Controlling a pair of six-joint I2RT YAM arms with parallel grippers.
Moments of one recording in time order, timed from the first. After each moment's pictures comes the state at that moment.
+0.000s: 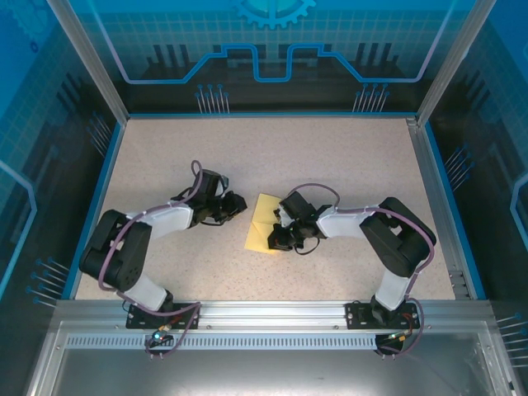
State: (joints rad) left arm -0.35 1.56 0.74 -0.04 0.42 -0.89; right arm 0.73 1.77 0.84 -0.19 -0.49 0.76
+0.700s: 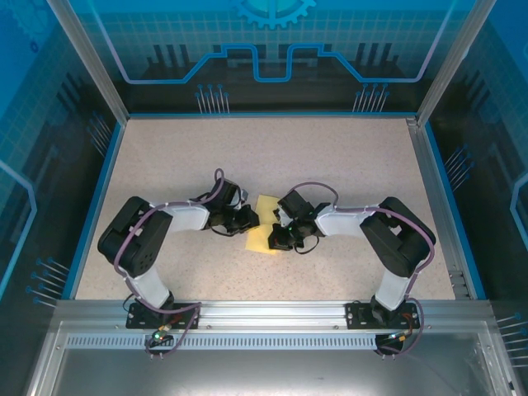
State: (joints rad) left arm -0.45 1.73 0.78 -0.05 0.49 -0.83; right arm 0.73 1.77 0.87 -0.25 -0.47 0.75
